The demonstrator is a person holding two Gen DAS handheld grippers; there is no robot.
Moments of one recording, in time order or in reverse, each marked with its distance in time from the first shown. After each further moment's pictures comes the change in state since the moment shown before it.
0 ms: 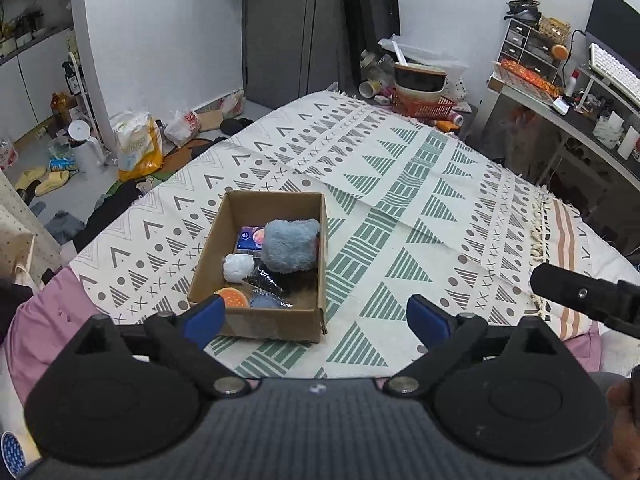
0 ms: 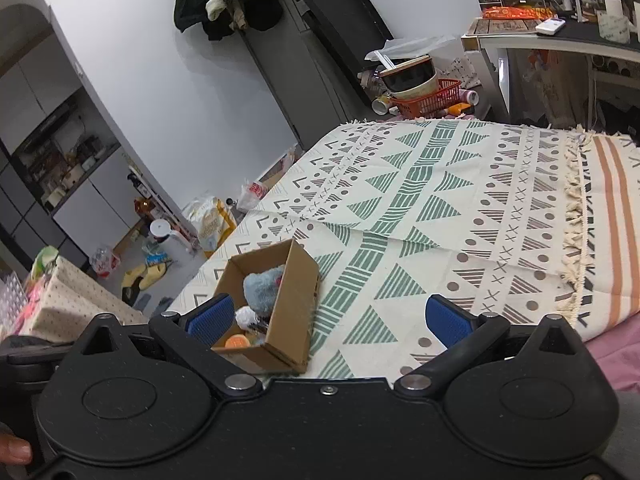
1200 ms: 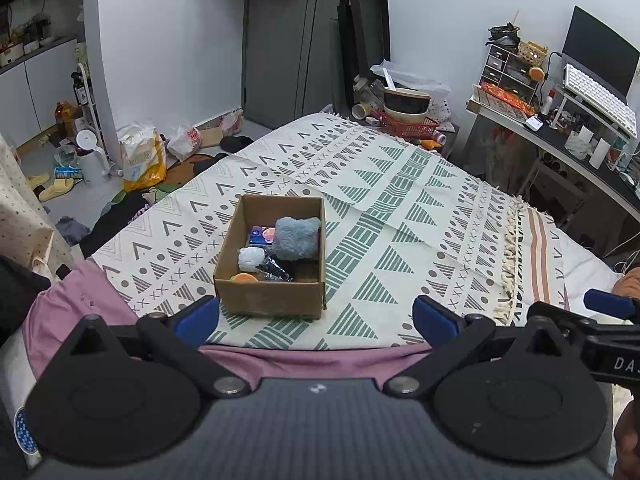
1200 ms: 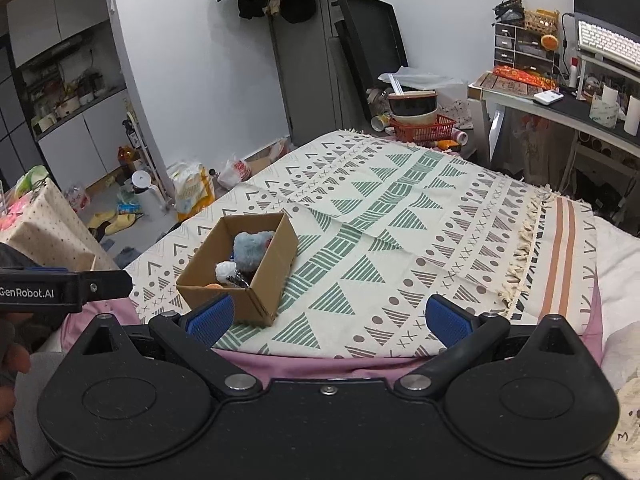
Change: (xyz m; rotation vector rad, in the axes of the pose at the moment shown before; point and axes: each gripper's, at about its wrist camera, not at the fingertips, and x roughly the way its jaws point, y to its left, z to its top) left arm -0.082 0.019 -0.037 -0.011 -0.064 -0.037; right arm -0.073 0.046 -0.034 -0.243 -0.012 -0.134
